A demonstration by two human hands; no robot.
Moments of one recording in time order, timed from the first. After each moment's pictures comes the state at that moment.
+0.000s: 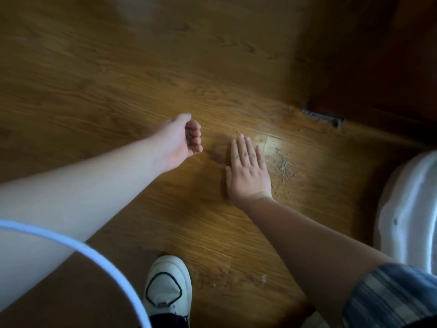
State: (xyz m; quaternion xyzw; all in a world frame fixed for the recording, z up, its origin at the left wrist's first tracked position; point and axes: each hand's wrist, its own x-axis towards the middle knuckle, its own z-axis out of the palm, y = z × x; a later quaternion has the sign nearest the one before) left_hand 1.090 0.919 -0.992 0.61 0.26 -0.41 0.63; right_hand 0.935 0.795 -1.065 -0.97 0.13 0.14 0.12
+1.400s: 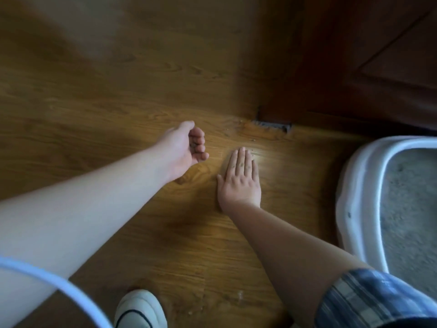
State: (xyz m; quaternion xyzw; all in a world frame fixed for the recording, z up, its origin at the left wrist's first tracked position) left_hand 1.069 0.807 -0.985 0.60 0.21 -0.45 0.63; right_hand 0.916 0.737 -1.076 -0.93 0.29 0.21 0.10
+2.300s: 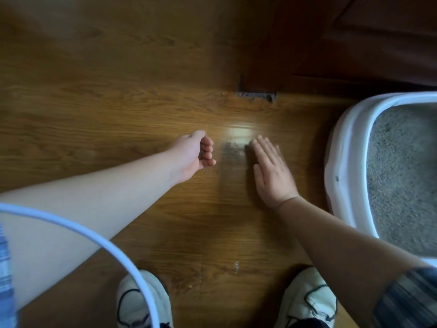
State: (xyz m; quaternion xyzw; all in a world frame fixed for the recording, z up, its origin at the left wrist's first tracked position) left_hand 1.007 0.795 -1.012 0.63 0.18 -0.53 0.54; right_hand 0.818 0.664 -1.057 -0.93 0.24 0.07 0.26
